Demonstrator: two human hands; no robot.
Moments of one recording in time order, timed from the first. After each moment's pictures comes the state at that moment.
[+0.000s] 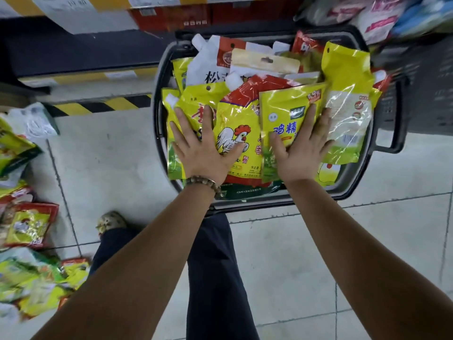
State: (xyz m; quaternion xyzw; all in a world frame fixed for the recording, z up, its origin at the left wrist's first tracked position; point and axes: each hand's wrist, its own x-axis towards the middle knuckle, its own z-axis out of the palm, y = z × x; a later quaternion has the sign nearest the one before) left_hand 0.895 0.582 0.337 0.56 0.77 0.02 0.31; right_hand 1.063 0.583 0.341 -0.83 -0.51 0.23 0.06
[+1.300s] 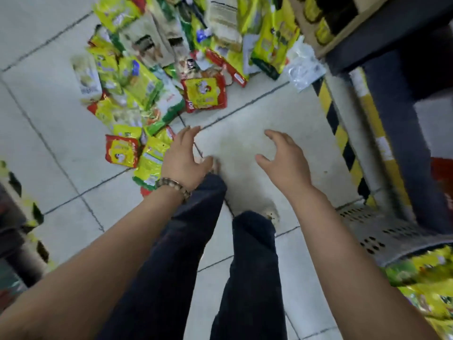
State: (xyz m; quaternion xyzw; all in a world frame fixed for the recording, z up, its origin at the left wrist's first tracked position) left_hand 0.406 0.231 0.362 0.07 0.92 0.24 0.29; right_hand 0.478 0.429 0.384 -0.28 -0.85 0.37 -0.23
